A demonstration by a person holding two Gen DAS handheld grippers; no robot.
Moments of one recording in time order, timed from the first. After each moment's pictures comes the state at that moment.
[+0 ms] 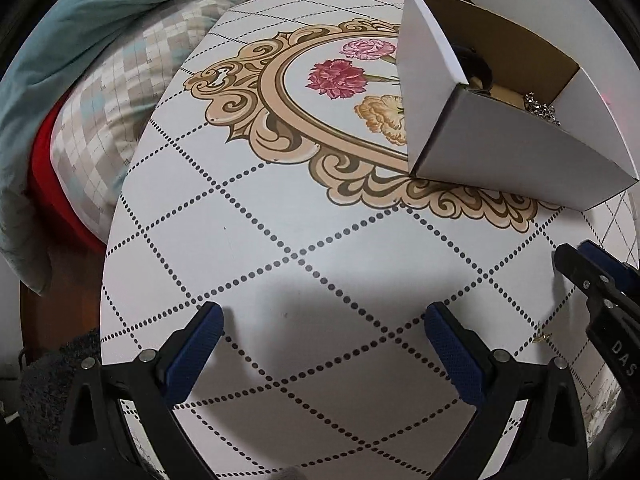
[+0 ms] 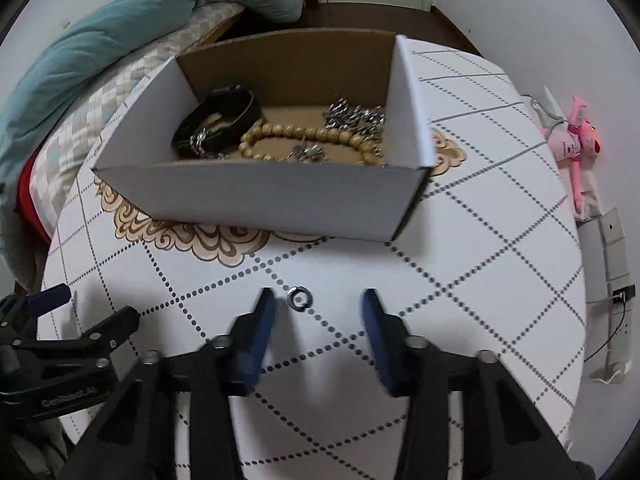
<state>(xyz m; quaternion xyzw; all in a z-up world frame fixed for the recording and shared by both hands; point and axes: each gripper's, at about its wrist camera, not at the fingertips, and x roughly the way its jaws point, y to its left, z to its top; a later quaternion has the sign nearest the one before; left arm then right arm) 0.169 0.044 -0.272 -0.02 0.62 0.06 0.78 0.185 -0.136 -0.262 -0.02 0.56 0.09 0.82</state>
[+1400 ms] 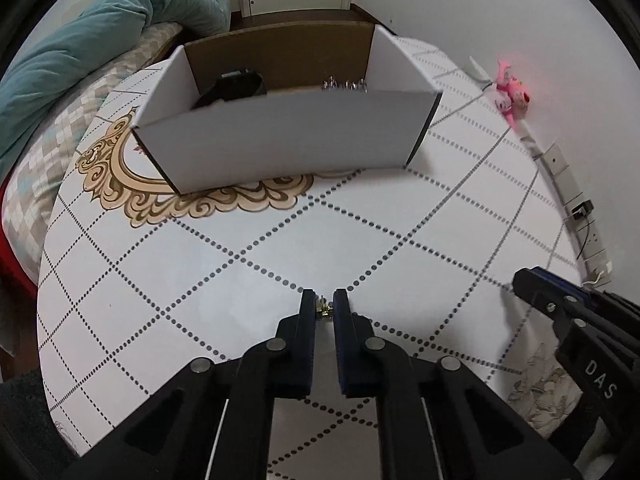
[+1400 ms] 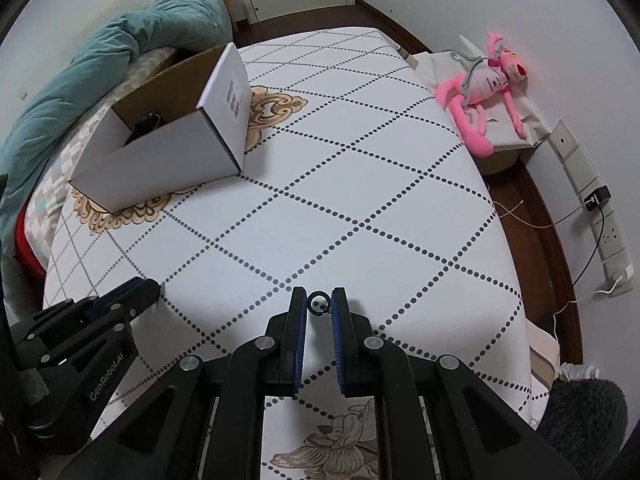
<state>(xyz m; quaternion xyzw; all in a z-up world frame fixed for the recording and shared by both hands) 0.135 -0.073 -0.240 0.00 0.56 -0.08 0.83 0.113 -0.241 -0.242 0.09 0.55 0.01 0.83</state>
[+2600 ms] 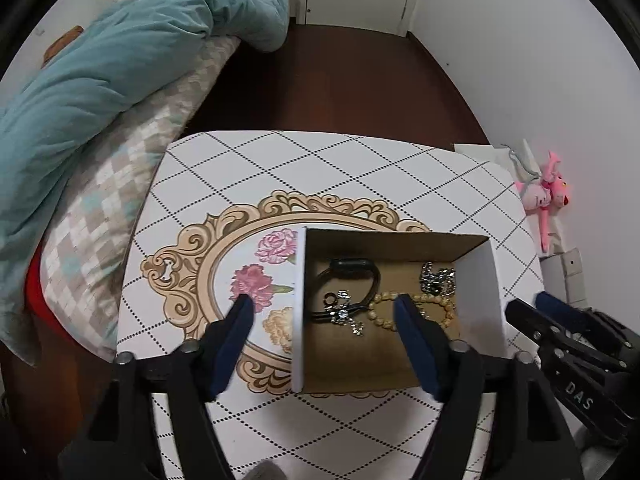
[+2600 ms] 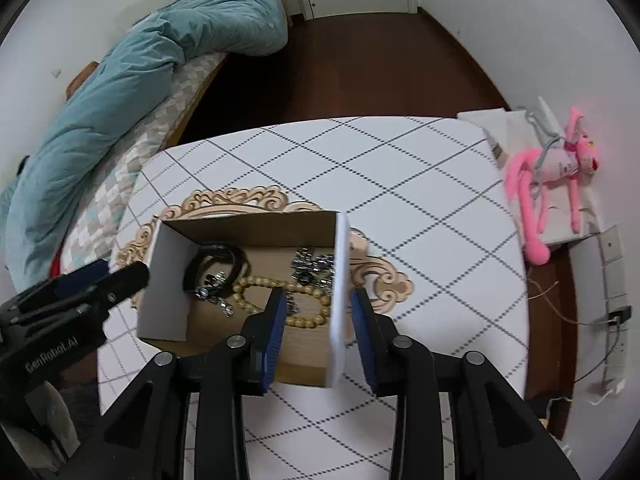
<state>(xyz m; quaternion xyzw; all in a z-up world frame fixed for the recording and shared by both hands) 0.269 0.009 -0.158 -0.05 0.55 0.00 0.83 0.283 -0.185 -0.172 0.03 0.57 0.08 0.82</state>
